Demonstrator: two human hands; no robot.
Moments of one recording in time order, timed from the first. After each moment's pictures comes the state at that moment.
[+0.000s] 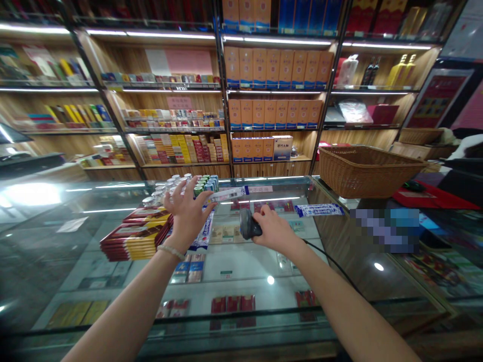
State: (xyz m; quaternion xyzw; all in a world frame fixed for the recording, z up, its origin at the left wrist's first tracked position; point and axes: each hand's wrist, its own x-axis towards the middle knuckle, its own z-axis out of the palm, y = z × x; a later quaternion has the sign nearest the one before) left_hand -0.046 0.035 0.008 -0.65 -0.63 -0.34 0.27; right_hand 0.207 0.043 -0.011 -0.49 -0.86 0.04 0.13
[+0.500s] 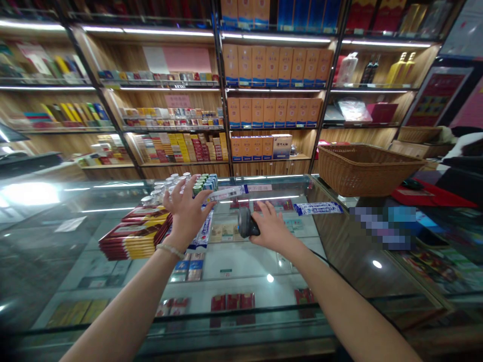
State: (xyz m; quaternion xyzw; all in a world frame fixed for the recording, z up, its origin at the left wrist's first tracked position) left_hand -0.048 0.037 0.005 -0.65 -0.63 -0.33 0.28; right_hand 0.205 0.050 -0.026 -0.49 -0.86 0.04 0.12
